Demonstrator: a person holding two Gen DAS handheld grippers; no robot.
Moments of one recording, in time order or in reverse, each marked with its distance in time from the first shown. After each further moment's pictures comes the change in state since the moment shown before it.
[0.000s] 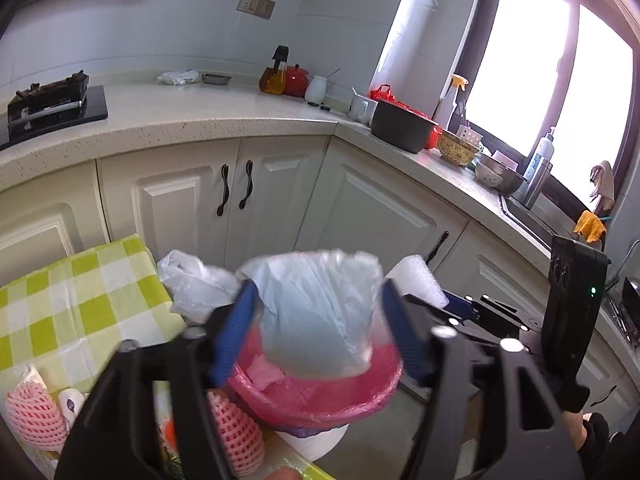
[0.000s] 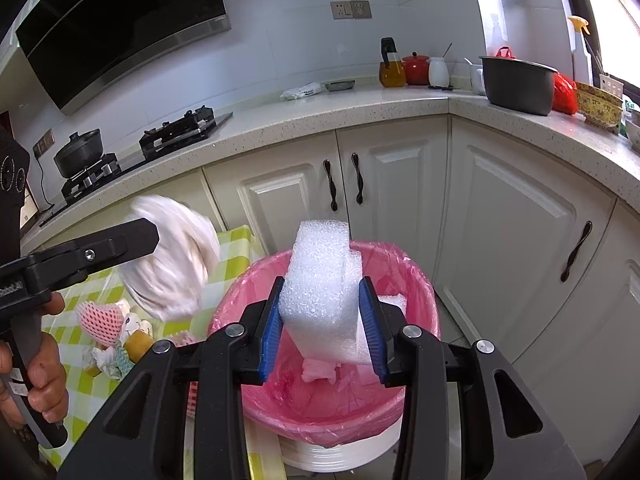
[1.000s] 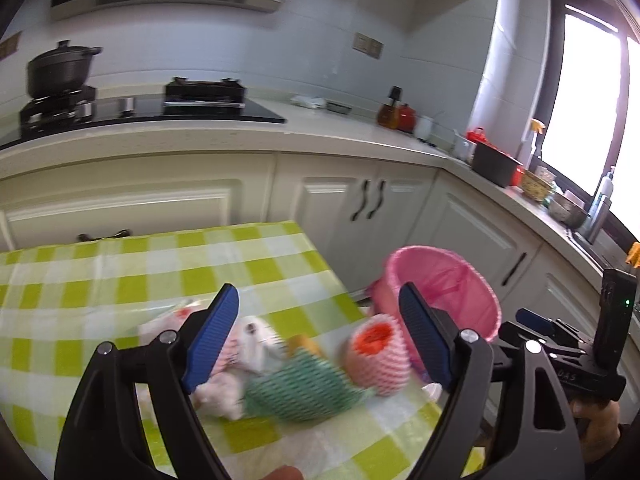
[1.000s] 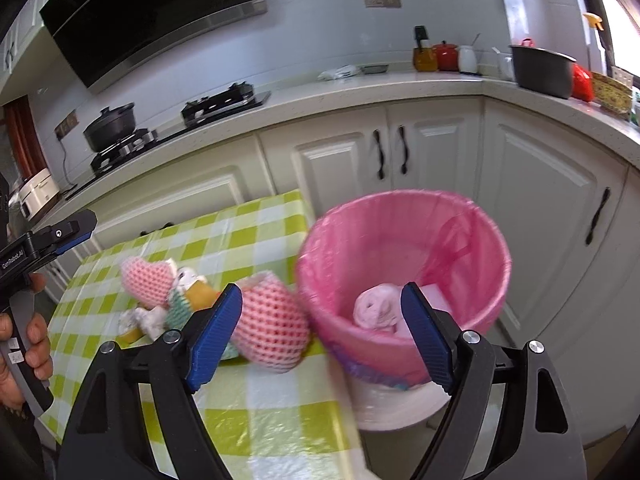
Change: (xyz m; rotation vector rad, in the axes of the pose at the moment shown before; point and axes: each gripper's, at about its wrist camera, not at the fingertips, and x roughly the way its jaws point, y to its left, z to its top) left arm -0.167 0.115 -0.085 -0.129 -0.134 0.317; right arm -0.028 0.089 -0.062 -0.023 0.040 0.080
